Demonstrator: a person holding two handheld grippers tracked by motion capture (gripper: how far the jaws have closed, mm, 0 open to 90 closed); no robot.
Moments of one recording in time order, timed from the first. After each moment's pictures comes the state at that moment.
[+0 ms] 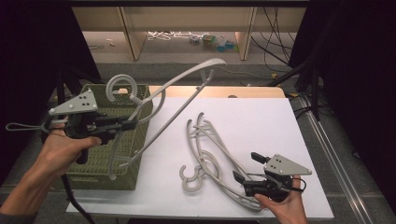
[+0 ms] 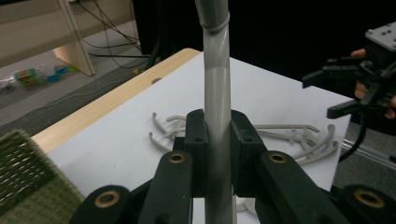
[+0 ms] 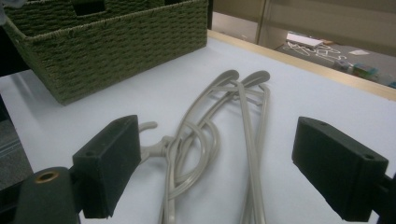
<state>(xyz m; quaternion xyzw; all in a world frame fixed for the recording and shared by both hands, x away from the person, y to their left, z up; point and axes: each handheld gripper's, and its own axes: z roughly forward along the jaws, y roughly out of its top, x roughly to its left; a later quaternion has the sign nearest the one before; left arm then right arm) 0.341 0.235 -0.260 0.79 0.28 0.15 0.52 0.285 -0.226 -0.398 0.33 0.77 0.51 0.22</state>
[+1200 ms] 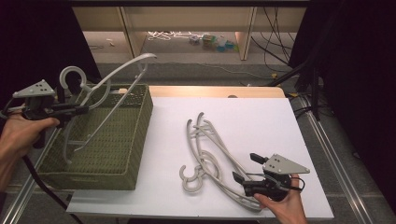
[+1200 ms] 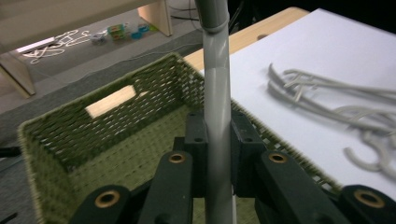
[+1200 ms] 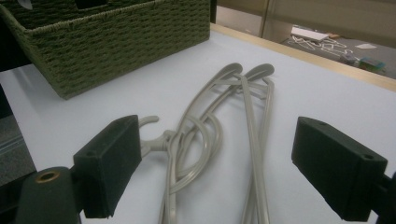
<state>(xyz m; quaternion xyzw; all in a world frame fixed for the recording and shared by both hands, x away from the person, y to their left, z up) 0.400 0.367 -0.295 0.79 0.38 0.23 0.43 0.288 -0.226 -0.402 0.33 0.77 0.50 0.21</state>
